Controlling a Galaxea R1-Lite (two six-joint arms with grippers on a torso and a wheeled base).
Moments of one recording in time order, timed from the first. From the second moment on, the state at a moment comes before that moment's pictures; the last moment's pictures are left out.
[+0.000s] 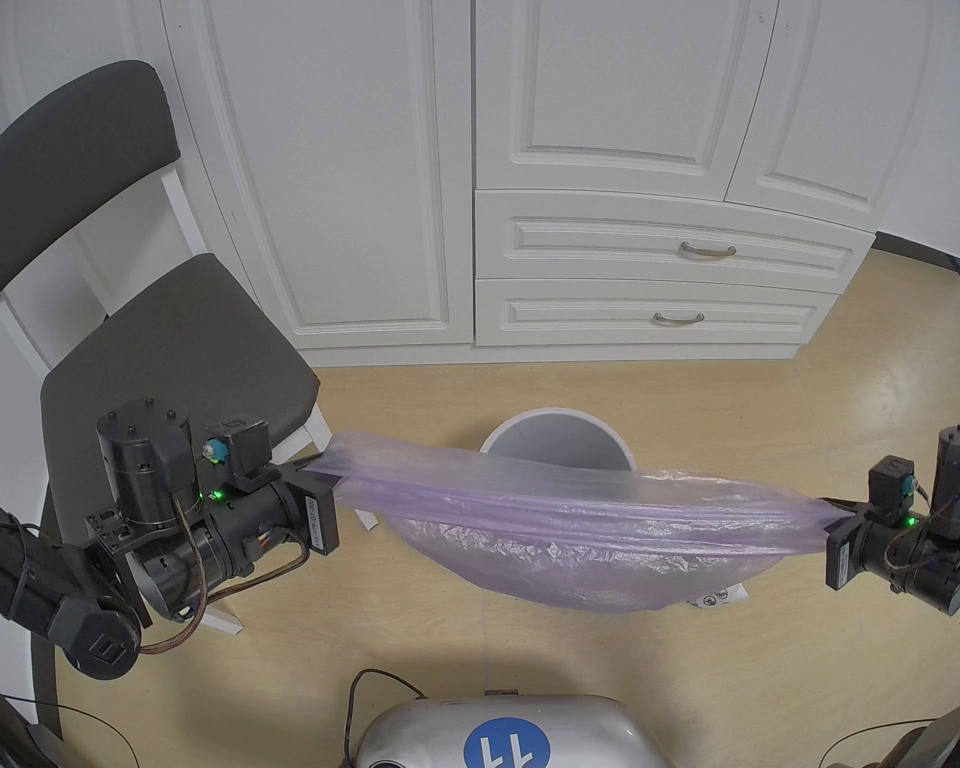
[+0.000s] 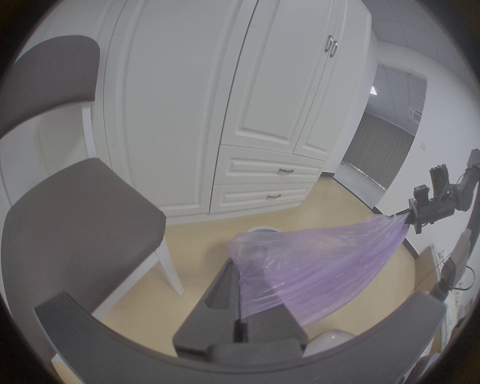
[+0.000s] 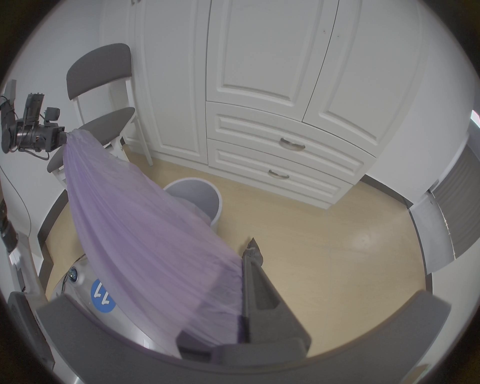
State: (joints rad) left arm -0.49 1.66 -0.47 -0.98 0.00 -0.06; right arm 0.29 1.27 -0.36 -0.51 -0.19 -0.22
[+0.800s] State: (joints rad) left arm -0.88 1.92 -0.75 -1.31 0.11 -0.10; right arm 0.54 1.53 -0.59 -0.79 0.05 0.09
